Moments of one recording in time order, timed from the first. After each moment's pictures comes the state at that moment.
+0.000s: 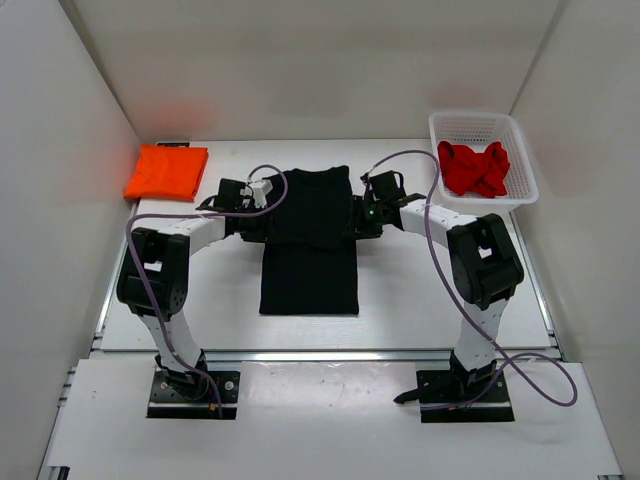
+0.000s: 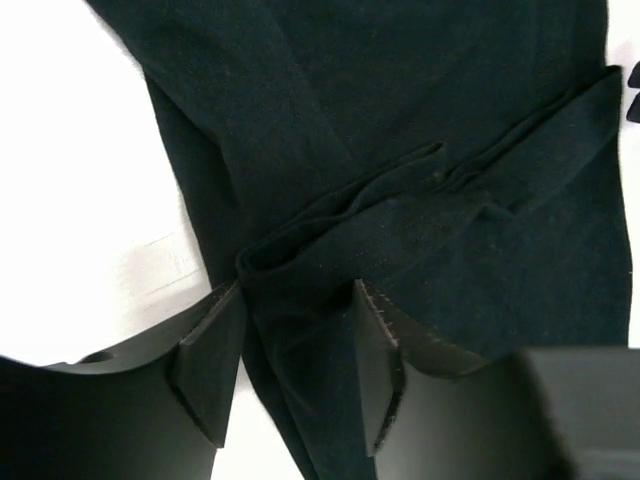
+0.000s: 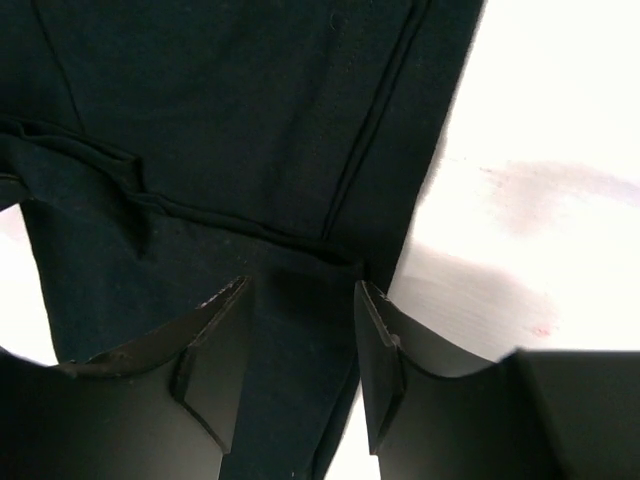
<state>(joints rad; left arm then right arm) -0.22 1.79 1.07 -0.21 0.43 -0.12 0.41 1.90 1.27 -0.26 -0.33 0.44</state>
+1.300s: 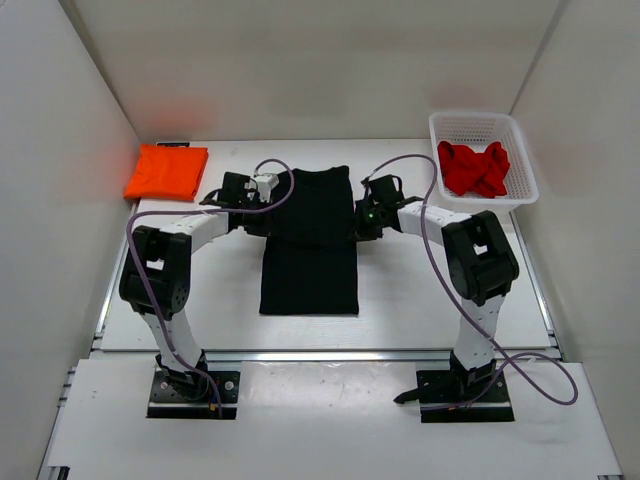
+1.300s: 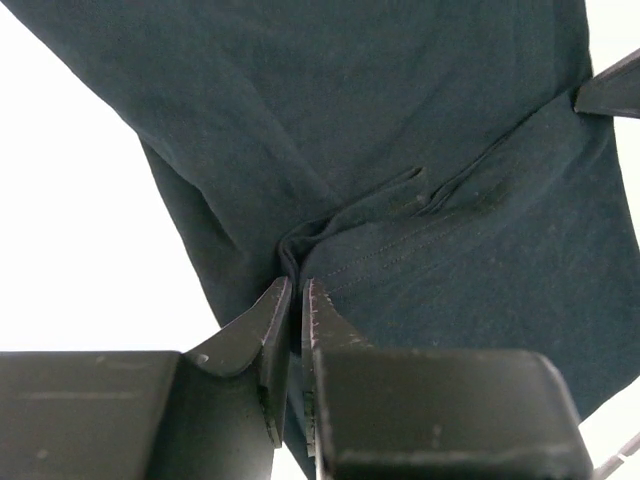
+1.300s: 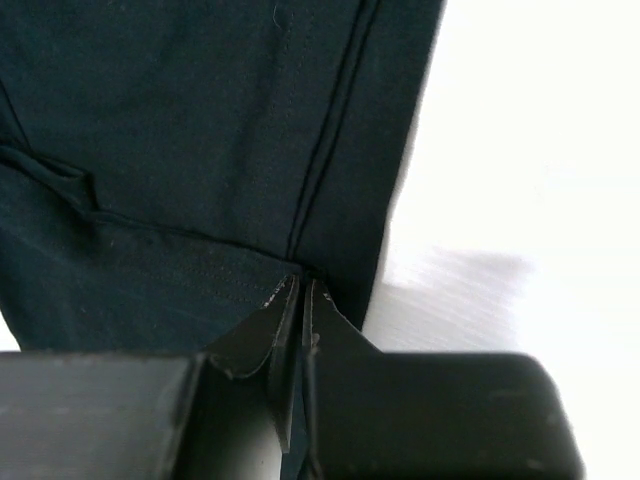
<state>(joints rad) -0.25 1.81 1.13 -0.22 0.41 -0.04 0.40 1.97 1.27 -0.24 -0.31 0.45</state>
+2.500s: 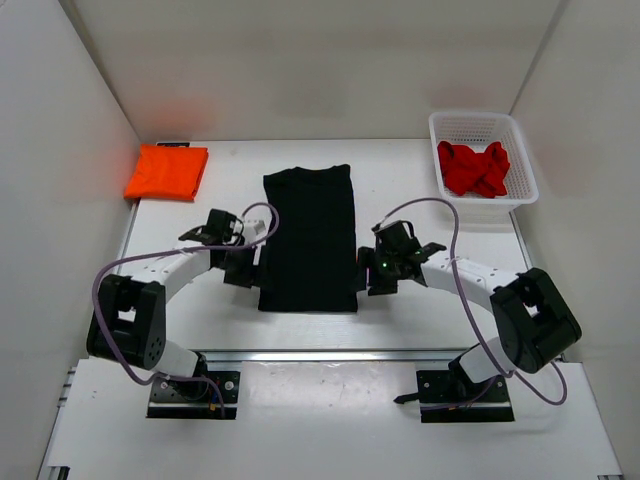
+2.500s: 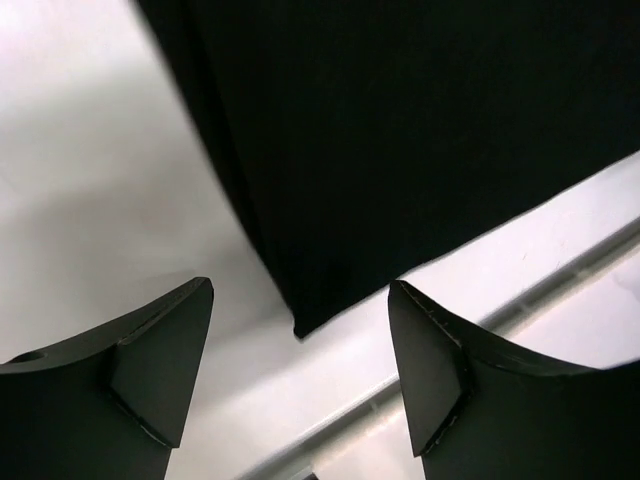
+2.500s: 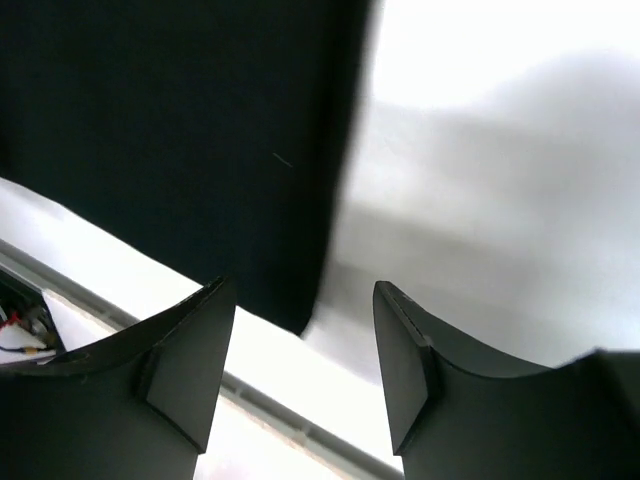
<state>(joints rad) -0.23 1.45 0.82 -0.53 0.44 -0.05 0.55 1.46 0.78 -0.31 -0.28 0.59</state>
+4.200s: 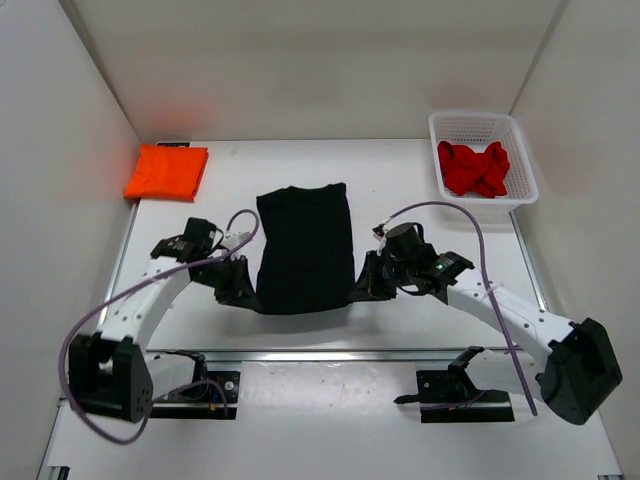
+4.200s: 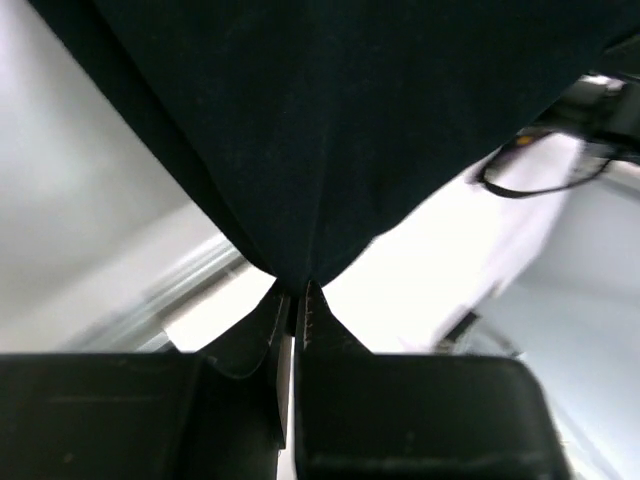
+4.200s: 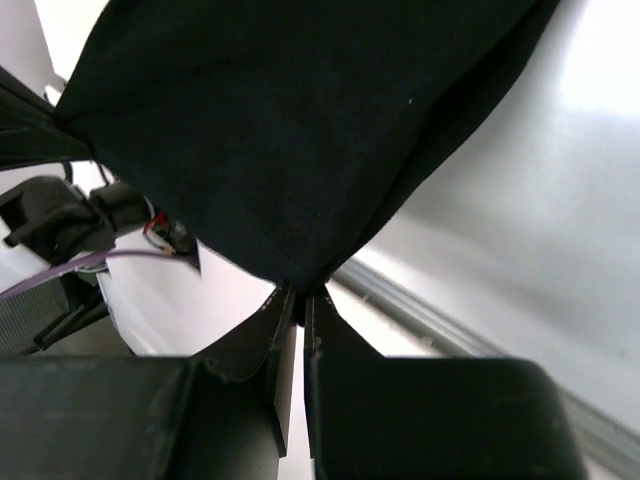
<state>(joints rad) -0.19 1.22 0.82 -0.94 0.69 -0.14 0.65 1.17 0.77 -0.44 -0.41 0.78</state>
